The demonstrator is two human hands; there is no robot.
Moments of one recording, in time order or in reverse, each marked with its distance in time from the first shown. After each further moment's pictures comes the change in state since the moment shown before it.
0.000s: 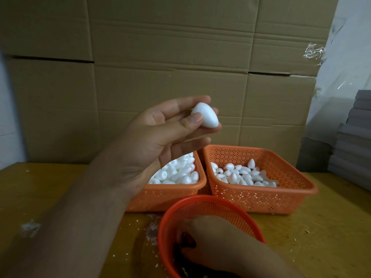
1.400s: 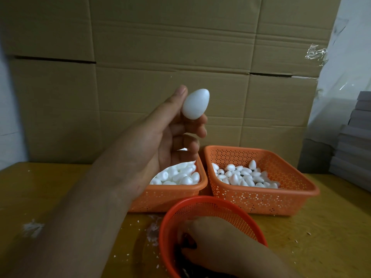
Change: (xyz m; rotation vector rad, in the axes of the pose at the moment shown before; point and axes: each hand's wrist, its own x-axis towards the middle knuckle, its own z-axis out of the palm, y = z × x) left_hand 0.006 -0.001 -0.001 0.051 0.049 -0.127; right_hand 0.000 0.001 0.002 -0.003 0.014 -0.009
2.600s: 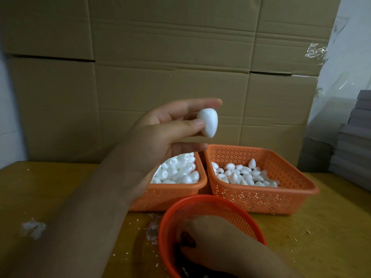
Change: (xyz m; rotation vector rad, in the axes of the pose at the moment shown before) left_hand -0.004 -0.006 -0.002 0.202 -0.045 0.180; right_hand 0.001 0.000 0.000 -0.007 0.010 -0.007
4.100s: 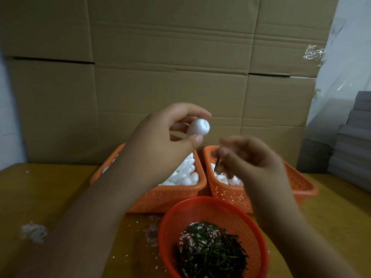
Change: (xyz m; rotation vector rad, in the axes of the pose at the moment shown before) left_hand -0.001 0.000 0.006 0.603 0.183 0.135; right_hand -0.023 -0.008 -0.080 1.111 0.956 -0.023
